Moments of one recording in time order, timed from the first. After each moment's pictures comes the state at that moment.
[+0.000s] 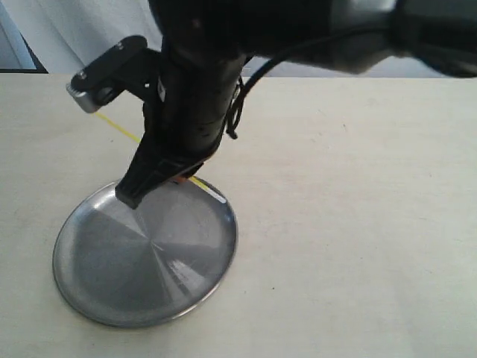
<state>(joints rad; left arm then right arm) 0.04 0.01 0.00 0.08 0.24 -0.02 0.82 1.84 -1.61 -0.03 1.04 -0.13</state>
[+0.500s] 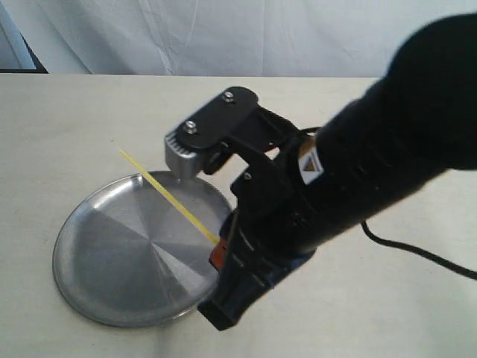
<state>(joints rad) 0.04 0.00 0.00 0.16 -0.25 -0.06 0.82 1.35 -1.00 0.33 0.80 -0.27</state>
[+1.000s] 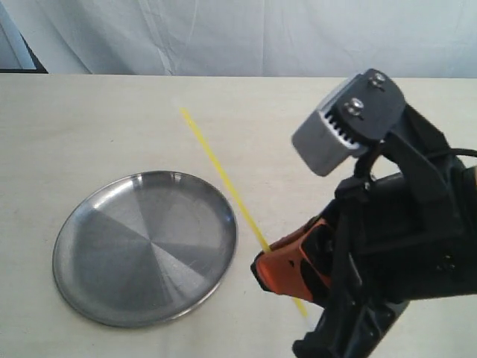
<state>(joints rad) 0.04 0.12 -0.07 0.55 -0.34 -1.26 0.82 0.99 -0.78 0.45 0.69 -0.21</state>
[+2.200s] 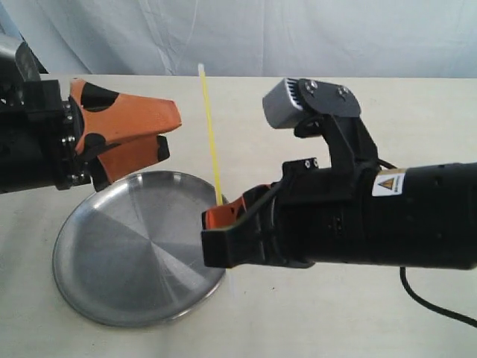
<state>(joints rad) -0.22 1.18 -0.51 1.32 -1.07 -2.04 0.82 1.16 -0.67 0.90 0.24 -0.36</state>
